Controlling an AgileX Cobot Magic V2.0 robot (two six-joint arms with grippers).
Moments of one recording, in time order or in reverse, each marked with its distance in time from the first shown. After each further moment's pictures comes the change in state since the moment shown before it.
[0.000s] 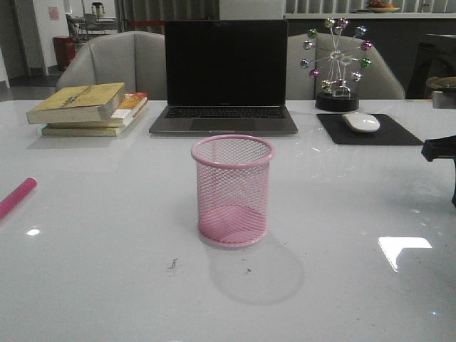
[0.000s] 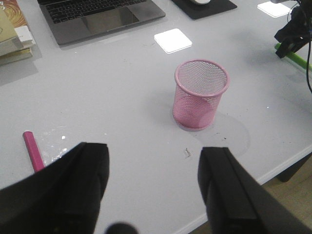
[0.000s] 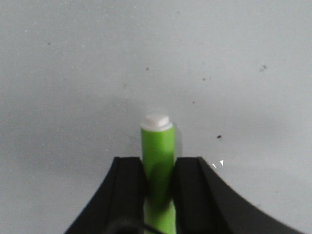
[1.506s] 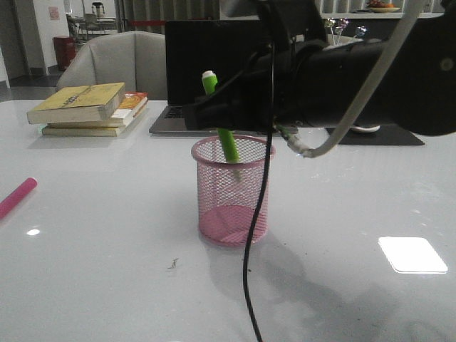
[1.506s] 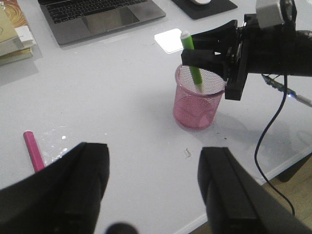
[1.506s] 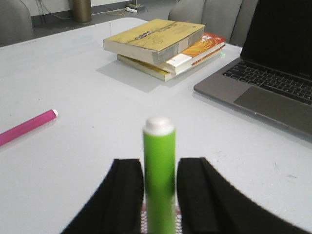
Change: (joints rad) left arm 0.000 0.000 0.000 0.000 -0.002 0.002; right arm 0.719 -0.183 0.464 -0.045 -1.436 -0.002
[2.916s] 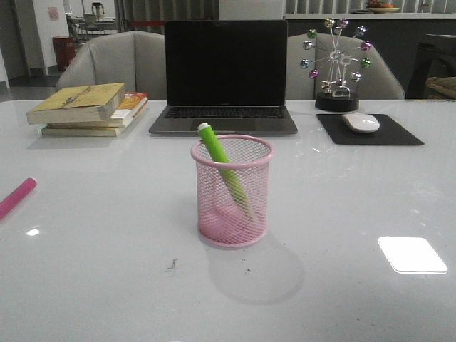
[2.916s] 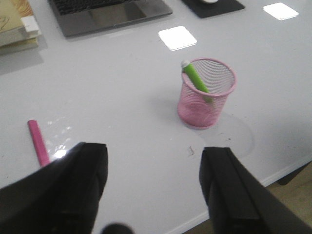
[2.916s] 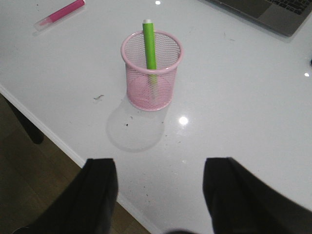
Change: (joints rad) left arm 0.031 0.026 -0.015 0.035 0.028 -0.083; right arm 0.000 -1.169 0.220 -0.005 1.303 0.000
